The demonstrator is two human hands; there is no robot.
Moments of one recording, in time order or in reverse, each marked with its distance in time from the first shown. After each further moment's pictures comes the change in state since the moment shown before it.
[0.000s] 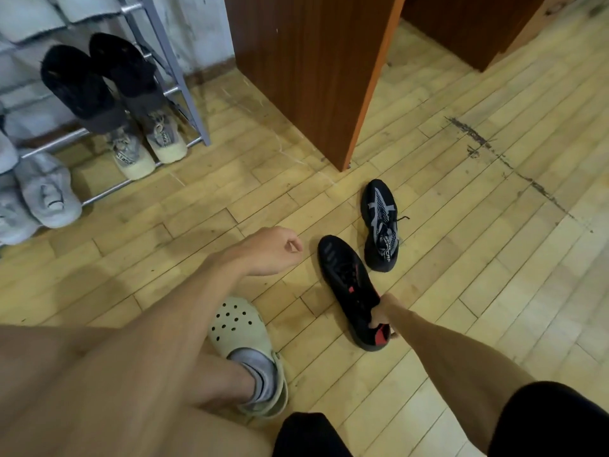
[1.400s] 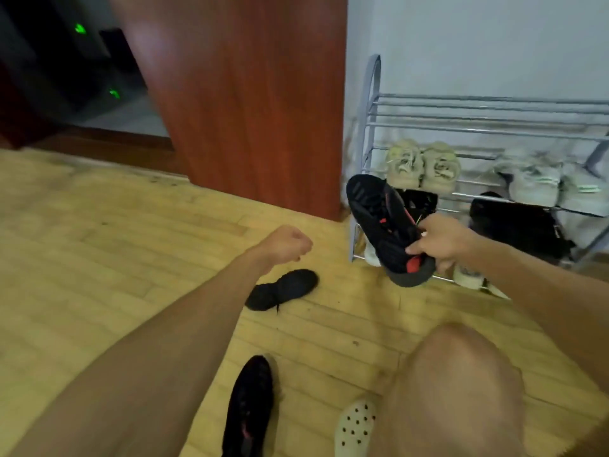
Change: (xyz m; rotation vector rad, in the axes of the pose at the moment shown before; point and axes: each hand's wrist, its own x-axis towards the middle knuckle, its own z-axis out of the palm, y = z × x) left_hand -0.400 -0.292 -0.108 -0.776 0.984 -0.614; right_hand -0.440 -0.415 0.174 -0.820 0.183 -1.318
